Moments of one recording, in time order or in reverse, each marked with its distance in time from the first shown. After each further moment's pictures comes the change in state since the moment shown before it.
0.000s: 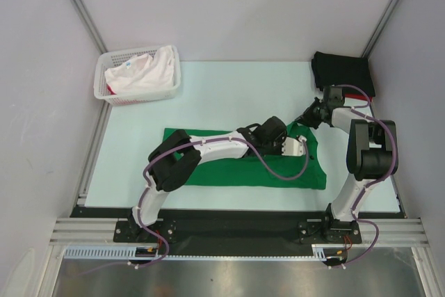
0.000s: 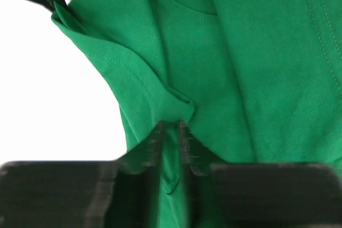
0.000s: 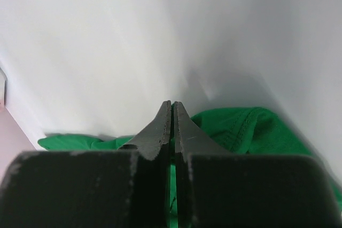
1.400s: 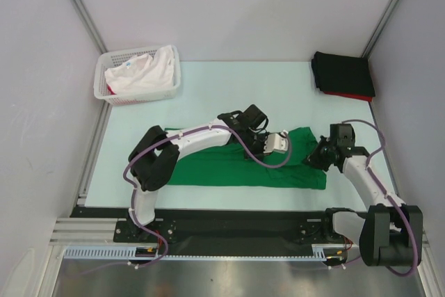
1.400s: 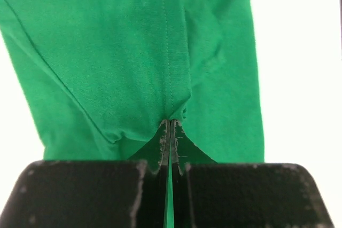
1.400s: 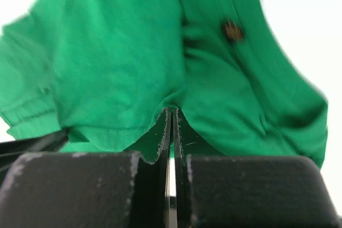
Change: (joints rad) left arm 0.123 -0.150 -0.040 -0.349 0.466 -0.019; right arm 0.031 -0.700 -0.460 -0.353 0.080 -0.080
